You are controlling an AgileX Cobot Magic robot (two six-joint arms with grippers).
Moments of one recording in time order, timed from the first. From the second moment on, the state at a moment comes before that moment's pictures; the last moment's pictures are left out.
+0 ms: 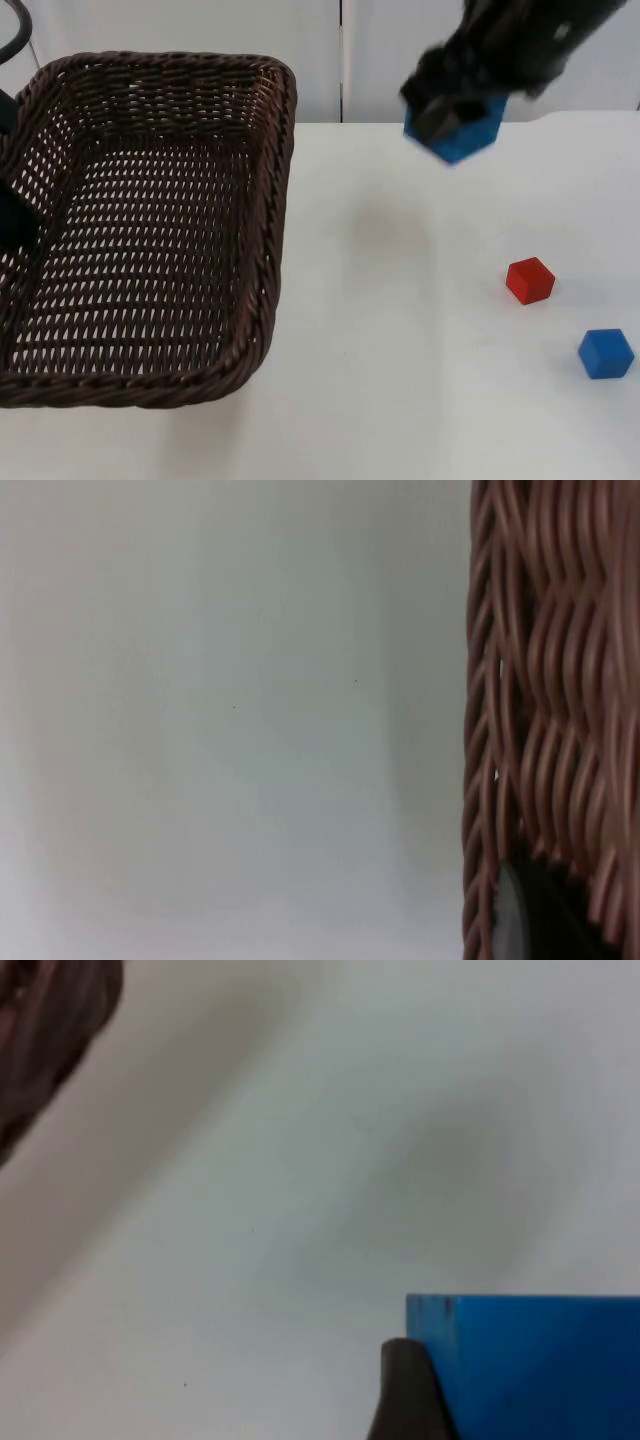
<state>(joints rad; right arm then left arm) 0.59 1.79 -1.39 -0.02 0.62 -0.12 0.15 1.48 -0.84 -0.70 0.90 0.55</state>
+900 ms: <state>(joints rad) 0.59 1.59 -1.39 -0.02 0.74 -0.12 0.15 1.48 -0.84 -0.68 0.90 0.55</state>
